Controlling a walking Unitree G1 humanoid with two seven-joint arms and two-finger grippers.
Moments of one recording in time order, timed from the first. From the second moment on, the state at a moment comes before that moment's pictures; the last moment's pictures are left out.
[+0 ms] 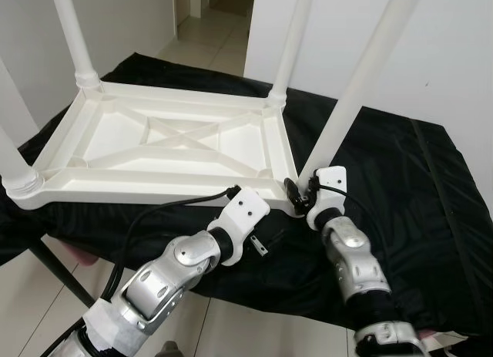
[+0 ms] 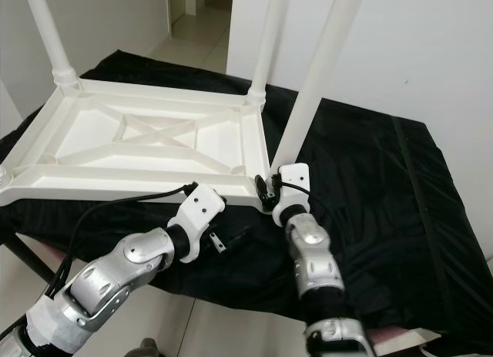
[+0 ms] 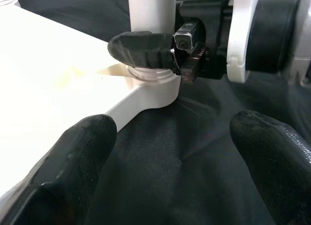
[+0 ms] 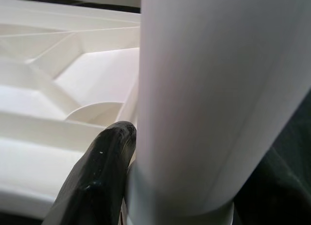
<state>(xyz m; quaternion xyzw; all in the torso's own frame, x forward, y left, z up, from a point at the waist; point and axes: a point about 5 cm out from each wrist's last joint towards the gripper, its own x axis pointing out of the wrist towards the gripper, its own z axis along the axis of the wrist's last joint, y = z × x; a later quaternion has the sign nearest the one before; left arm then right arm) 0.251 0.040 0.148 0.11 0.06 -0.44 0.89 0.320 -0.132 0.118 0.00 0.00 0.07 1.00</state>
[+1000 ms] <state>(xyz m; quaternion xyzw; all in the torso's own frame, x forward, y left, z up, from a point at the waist) 0.251 0.037 0.149 0.10 0.06 -0.44 0.89 0.327 -0.160 0.136 -0.03 0.00 0.20 0.98</state>
